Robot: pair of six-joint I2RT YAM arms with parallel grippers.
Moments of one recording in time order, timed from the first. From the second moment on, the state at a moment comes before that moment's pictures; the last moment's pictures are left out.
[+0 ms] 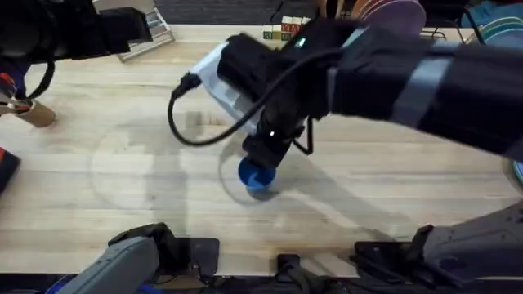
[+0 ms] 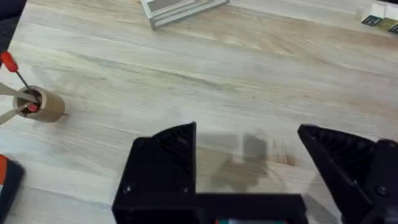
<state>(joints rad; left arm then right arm) 0.26 1.14 1.26 -0.85 0.06 0.00 0.92 1.75 1.45 -1.10 -0.10 -0.08</state>
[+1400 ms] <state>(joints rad) -0.01 1.14 1.26 -0.85 0.07 0.00 0.01 1.63 1.92 -1.16 -0.10 -0.11</state>
